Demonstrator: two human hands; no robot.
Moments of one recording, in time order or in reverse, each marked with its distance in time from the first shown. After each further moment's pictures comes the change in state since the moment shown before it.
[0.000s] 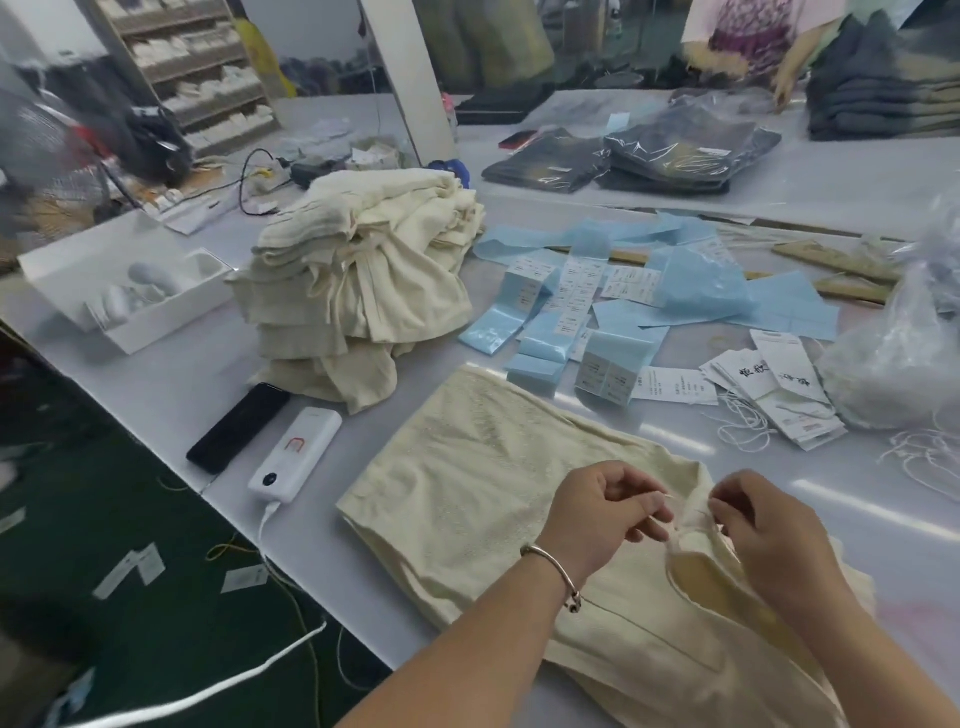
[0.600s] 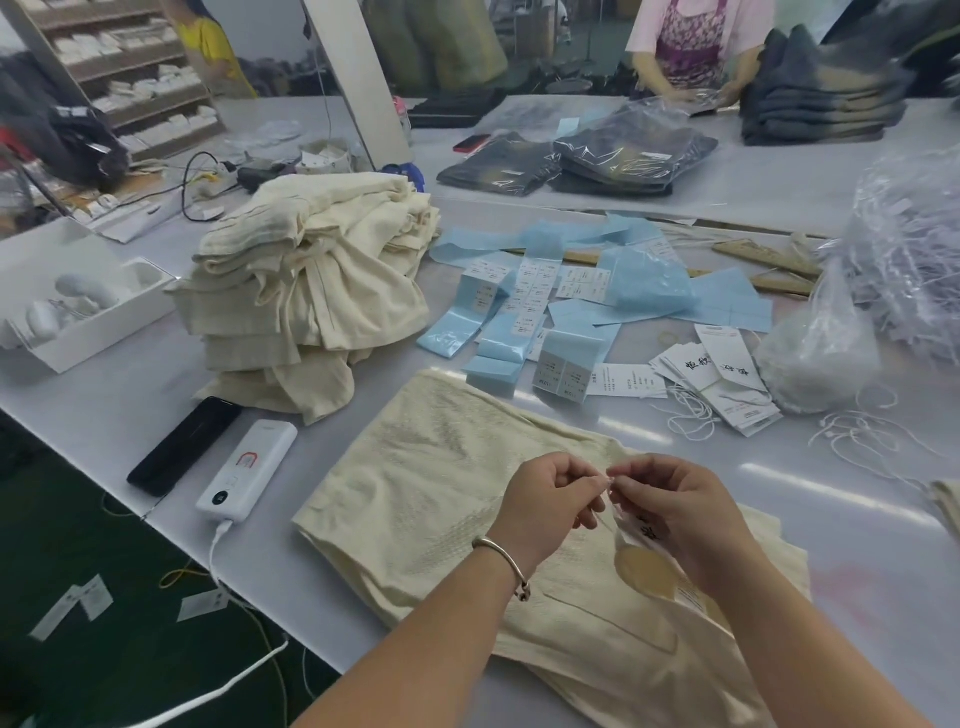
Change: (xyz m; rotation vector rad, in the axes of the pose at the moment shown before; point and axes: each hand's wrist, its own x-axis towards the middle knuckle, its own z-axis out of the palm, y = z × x) left_hand 0.011 0.000 -0.005 0.130 0.048 0.024; right_hand 0.004 -0.031 0.004 0.950 -0.288 0.320
